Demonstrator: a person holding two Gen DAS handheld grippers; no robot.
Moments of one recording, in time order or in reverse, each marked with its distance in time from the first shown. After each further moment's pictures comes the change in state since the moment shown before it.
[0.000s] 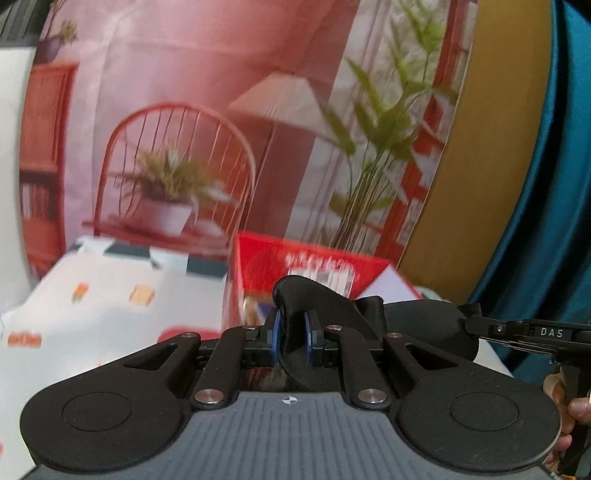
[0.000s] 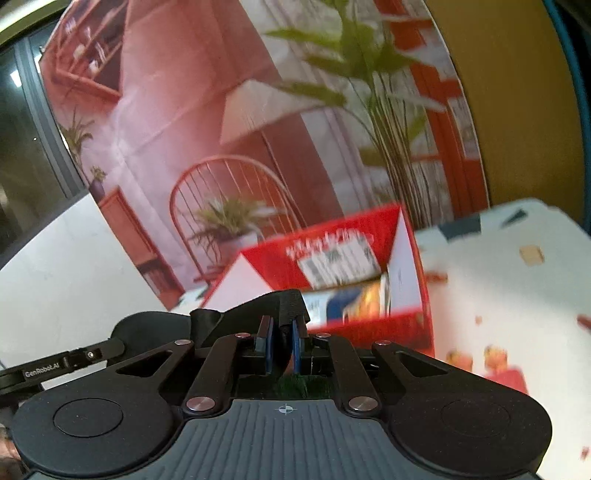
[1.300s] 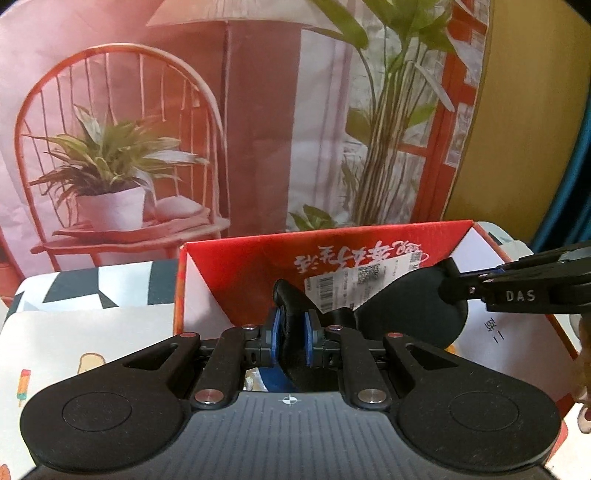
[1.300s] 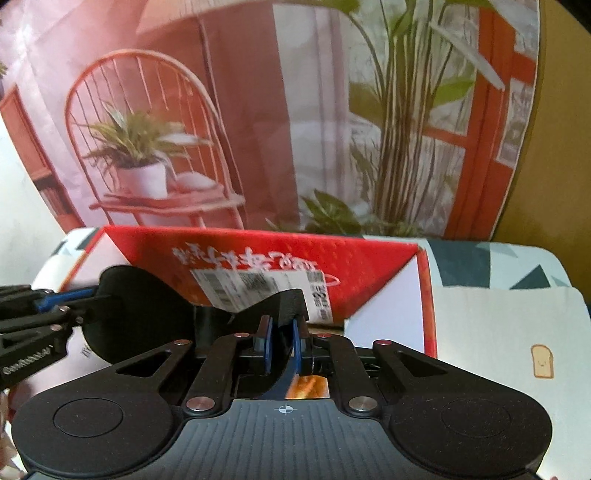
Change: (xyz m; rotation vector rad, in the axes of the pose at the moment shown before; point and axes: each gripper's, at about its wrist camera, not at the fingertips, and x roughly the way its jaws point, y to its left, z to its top) left arm 0.238 0.000 0.053 0.203 0.296 0.054; right arm 0.246 -0.034 0.092 -0.192 0.352 -0.271
